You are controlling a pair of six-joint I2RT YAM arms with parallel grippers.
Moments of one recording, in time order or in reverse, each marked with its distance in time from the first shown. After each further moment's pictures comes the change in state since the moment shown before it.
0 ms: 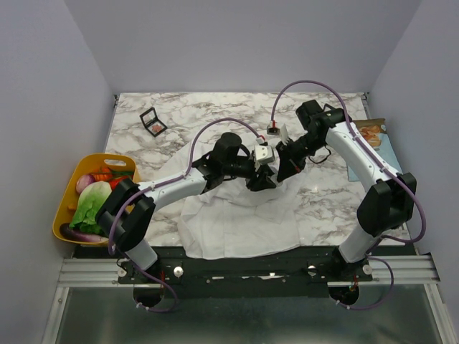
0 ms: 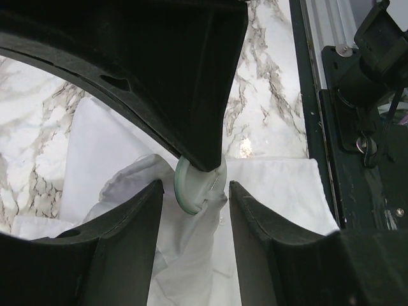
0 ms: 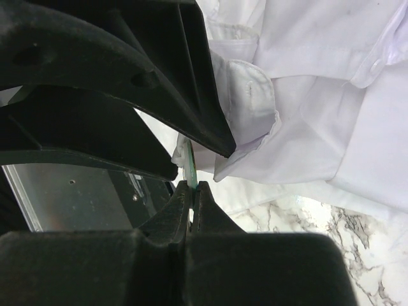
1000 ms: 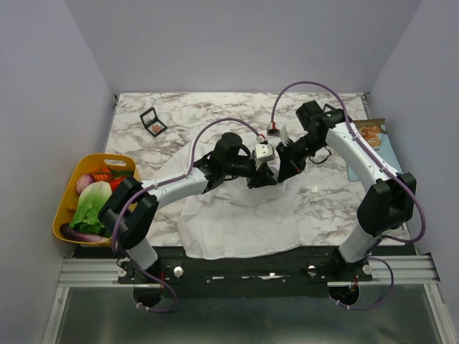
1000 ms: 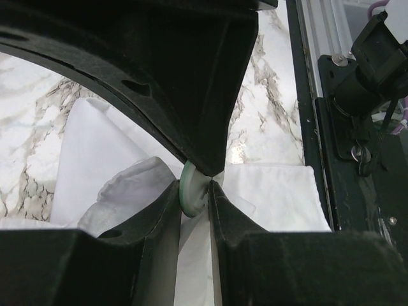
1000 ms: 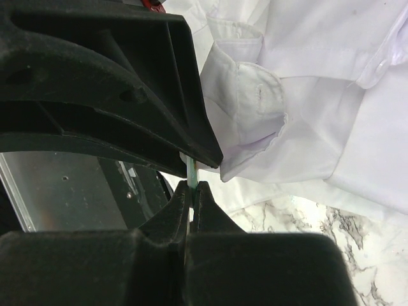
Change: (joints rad) left arm 0.001 0.024 0.000 0.042 0.006 -0.053; right arm 0.000 -0.001 -0.010 0.000 0.001 -0.025
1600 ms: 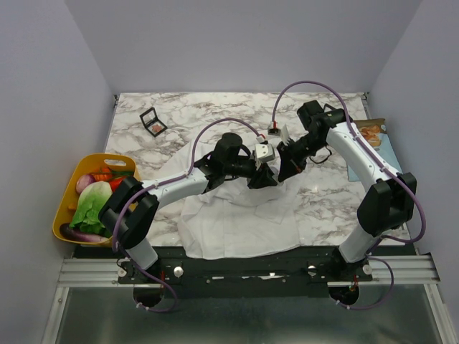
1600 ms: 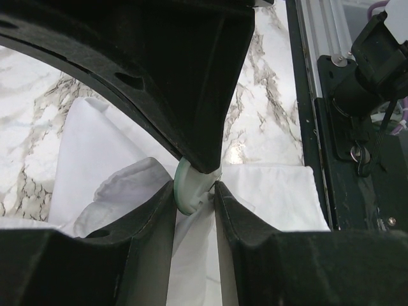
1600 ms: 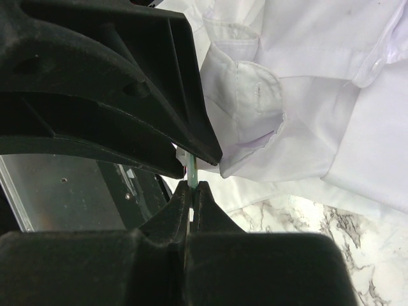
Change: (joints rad) left arm 0.000 0.004 0.000 0.004 0.000 -0.007; right arm -0.006 0.000 -0.002 0.006 0.001 0.000
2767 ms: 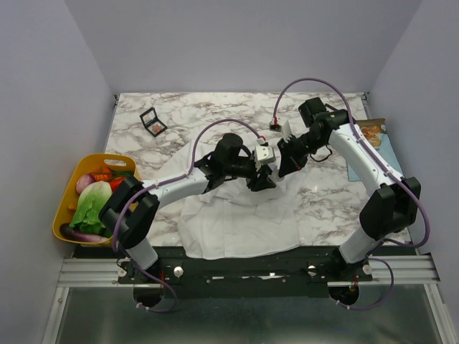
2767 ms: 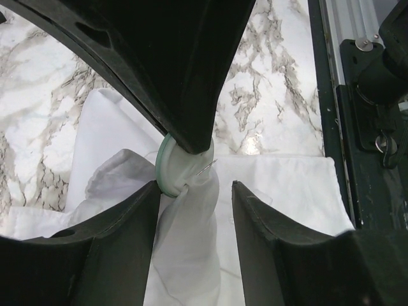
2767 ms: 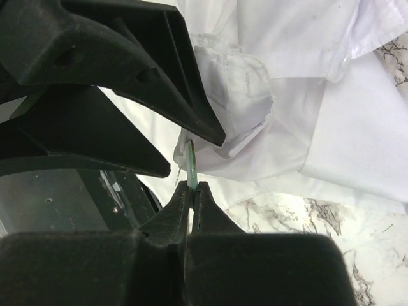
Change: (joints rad) left arm 0.000 0.002 0.000 -0.032 -0.039 0.069; right arm -0.001 -0.036 -0.005 0.079 0.076 0.082
